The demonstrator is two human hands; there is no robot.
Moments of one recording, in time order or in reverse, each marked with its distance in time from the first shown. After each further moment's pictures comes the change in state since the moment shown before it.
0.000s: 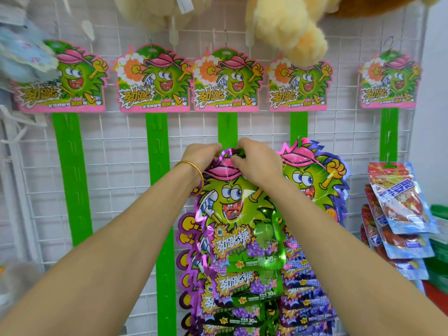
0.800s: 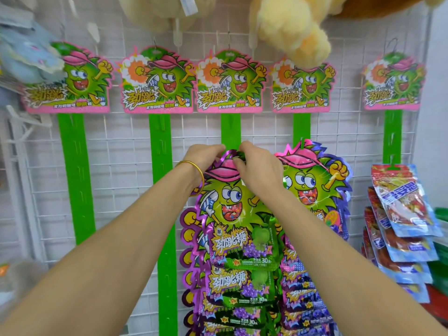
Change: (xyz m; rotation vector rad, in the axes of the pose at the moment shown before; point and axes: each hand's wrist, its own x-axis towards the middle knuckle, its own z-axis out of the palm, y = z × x) left_hand 0.005 -0.003 -0.002 0.010 -0.044 0.002; right_hand -0.014 -0.004 0.007 -0.040 0.086 -0.023
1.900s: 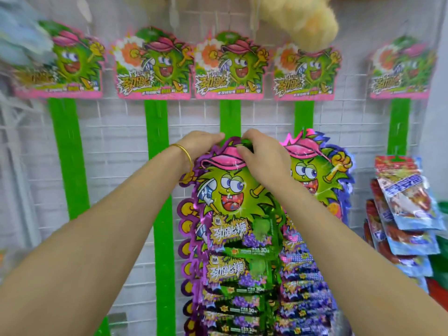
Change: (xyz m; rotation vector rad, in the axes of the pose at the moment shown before) left_hand 0.009 0.001 -0.008 0.065 -0.094 0.015; right_hand -0.002 0.008 -0.009 0.119 0.004 0.014
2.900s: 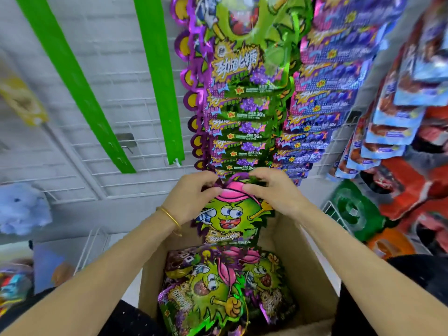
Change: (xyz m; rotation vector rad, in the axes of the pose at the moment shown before) left_hand -0.276 -0.296 0.038 0.461 -0.393 0.048; right_hand -0.355 0.053 0.081 0.593 -0.784 0.375
